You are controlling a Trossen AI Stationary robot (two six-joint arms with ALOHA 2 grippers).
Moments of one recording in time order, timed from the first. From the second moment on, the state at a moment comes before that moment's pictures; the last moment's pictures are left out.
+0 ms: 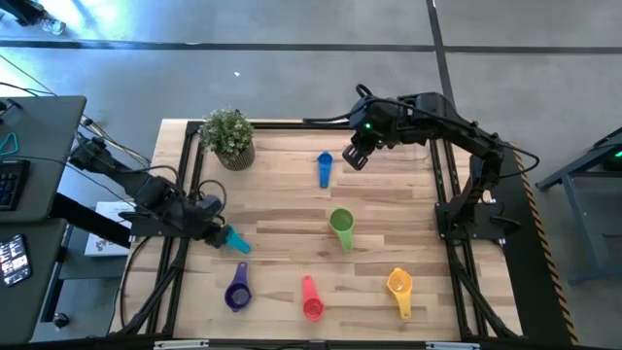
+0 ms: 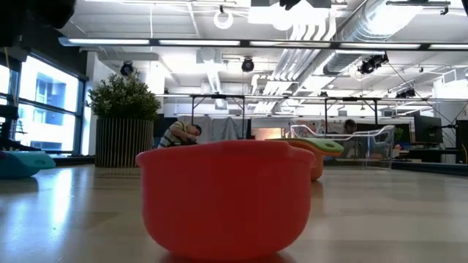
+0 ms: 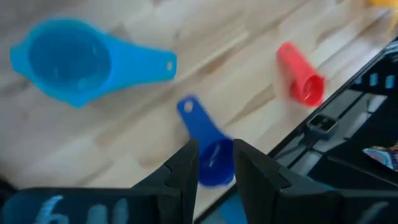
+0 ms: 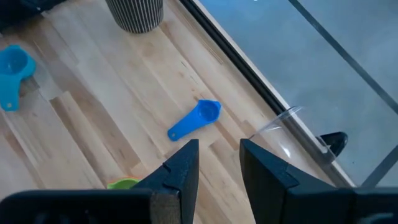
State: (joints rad) left arm -0.55 0.87 0.83 -0.98 -0.04 -1.63; right arm -0.13 1.78 2.33 -1.57 0.37 0.37
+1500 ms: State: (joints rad) left arm -0.86 1.46 0.83 -0.60 -0.03 -1.98; right arm -0.13 1.78 2.33 -1.57 0.36 0.31
